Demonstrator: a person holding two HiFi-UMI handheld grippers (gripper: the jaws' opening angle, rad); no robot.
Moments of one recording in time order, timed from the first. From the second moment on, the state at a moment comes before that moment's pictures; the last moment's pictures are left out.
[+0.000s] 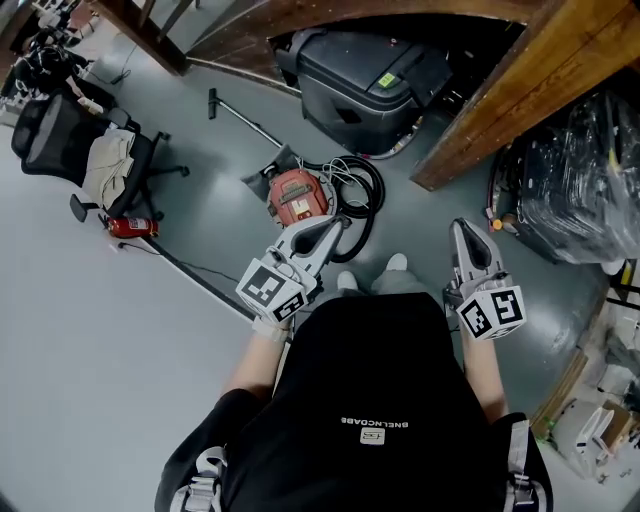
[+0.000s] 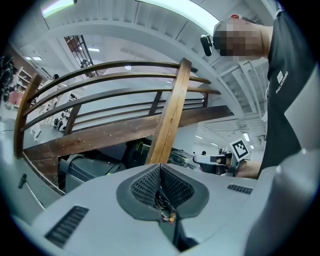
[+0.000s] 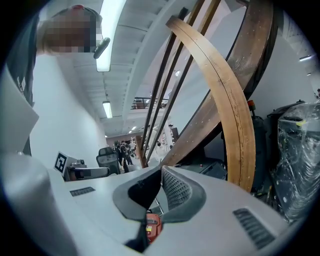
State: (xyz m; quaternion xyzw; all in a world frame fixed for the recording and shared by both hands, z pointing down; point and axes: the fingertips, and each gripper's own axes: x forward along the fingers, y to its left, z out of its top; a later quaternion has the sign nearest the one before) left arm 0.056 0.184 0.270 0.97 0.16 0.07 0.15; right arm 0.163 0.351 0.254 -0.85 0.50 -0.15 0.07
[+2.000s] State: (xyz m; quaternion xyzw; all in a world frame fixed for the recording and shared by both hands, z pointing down) left arm 0.114 0.065 0.278 0.97 -0.18 0.05 0.15; right arm 0.296 0.103 0.304 -0.59 0.78 -0.20 -0.05
